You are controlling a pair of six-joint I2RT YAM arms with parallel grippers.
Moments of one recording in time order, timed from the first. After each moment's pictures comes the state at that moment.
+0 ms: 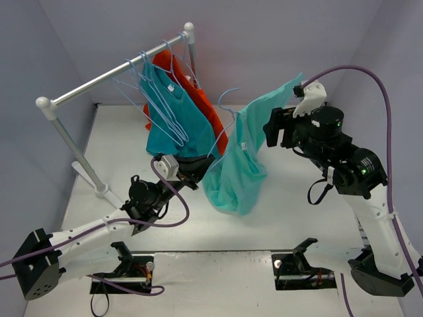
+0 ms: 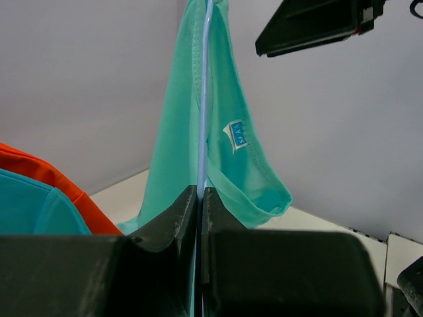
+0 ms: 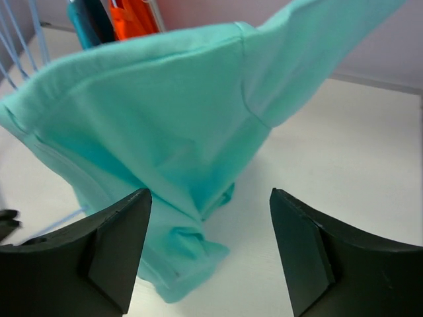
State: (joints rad) left arm -0.90 1.02 0.55 0.91 0.05 -0.10; right arm 0.58 1.13 1.67 -0.85 0.24 0.18
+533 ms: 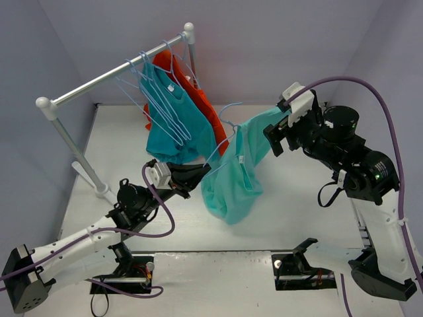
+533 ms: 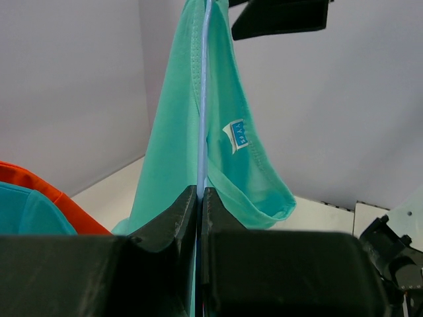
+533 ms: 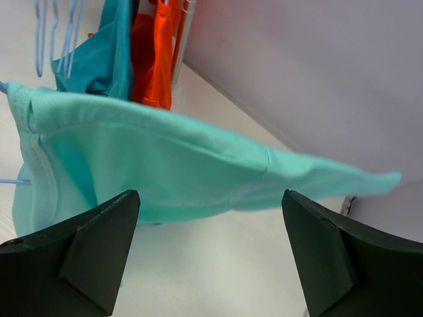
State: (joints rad) left arm -0.89 0.86 0.54 0.74 0.17 -0.09; right arm 0.58 1.11 1.74 -0.88 0.07 -0.32
